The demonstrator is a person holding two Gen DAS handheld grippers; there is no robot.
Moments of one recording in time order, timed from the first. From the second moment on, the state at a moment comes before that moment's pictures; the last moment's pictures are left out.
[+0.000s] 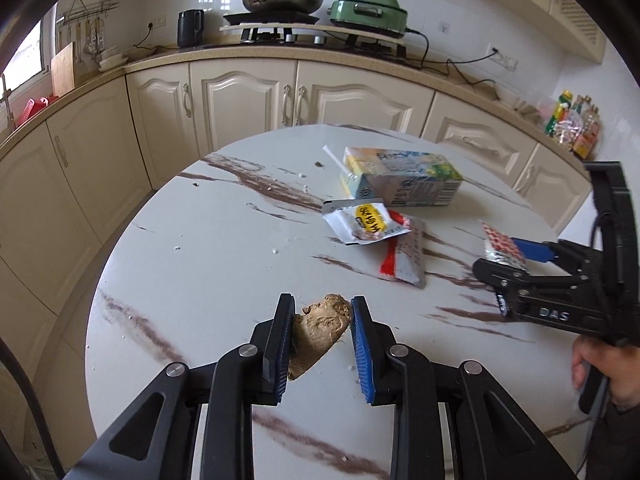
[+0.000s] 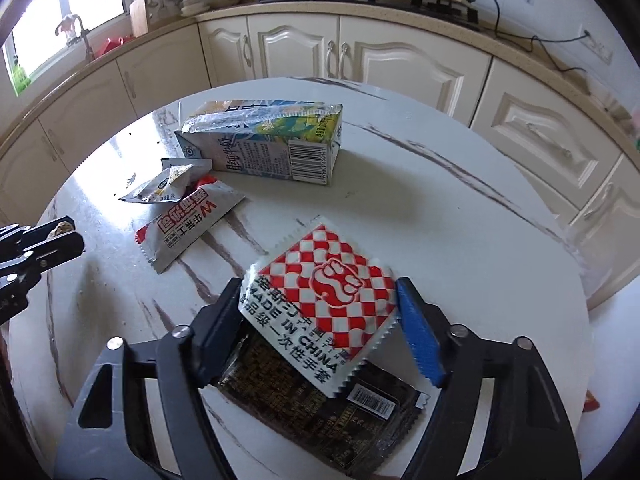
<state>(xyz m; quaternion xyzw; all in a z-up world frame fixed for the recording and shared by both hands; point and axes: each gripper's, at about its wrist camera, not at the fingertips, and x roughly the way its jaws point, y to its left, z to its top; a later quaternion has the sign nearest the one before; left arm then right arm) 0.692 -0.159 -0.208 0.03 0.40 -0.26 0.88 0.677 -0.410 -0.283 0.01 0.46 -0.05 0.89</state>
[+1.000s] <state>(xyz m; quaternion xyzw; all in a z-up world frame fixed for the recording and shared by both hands) 0.597 -0.070 -0.156 0.00 0.38 -0.26 0.89 0.704 -0.299 -0.282 0.00 0.45 -0.01 0.90</state>
